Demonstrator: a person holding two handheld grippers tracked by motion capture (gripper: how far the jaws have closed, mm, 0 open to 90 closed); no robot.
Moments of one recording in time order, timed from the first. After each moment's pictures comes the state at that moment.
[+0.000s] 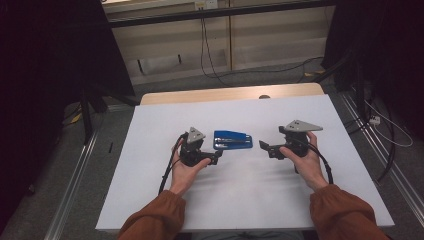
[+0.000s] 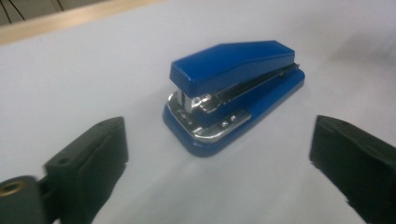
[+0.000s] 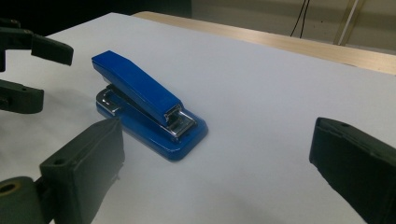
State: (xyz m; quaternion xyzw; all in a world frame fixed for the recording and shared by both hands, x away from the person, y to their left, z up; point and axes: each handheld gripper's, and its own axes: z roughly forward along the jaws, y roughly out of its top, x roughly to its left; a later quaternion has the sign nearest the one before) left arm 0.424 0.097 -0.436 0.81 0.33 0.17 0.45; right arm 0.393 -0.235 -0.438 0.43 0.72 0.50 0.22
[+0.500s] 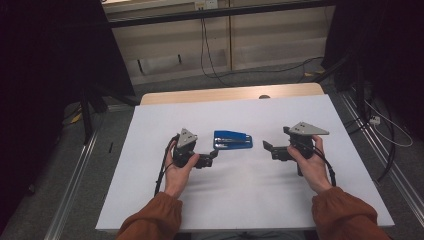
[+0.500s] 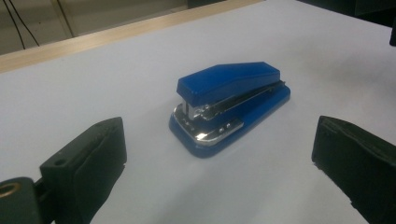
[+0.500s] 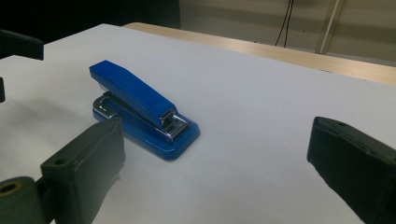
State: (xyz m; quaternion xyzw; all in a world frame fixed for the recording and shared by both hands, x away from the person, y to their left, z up) left arm 0.406 0.116 -0.426 0.79 0.33 0.18 0.48; right arm 0.378 -0.240 -0.432 0.44 0.70 0.50 0.25
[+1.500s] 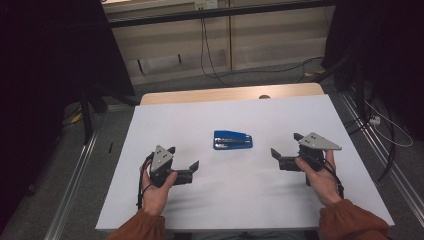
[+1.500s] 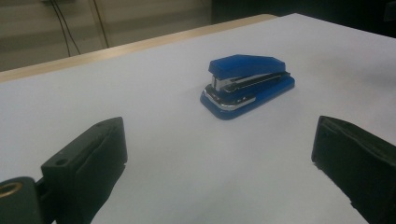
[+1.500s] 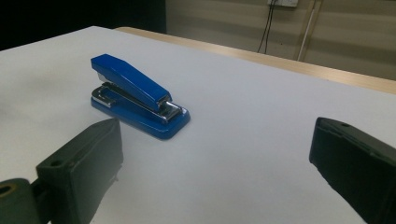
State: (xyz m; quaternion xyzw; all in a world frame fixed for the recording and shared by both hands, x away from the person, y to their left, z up) left arm 0.352 0.173 -0.417 0.76 0.35 0.23 0.50; right arm 0.339 -0.250 -0.432 0.44 0.69 0.49 0.30
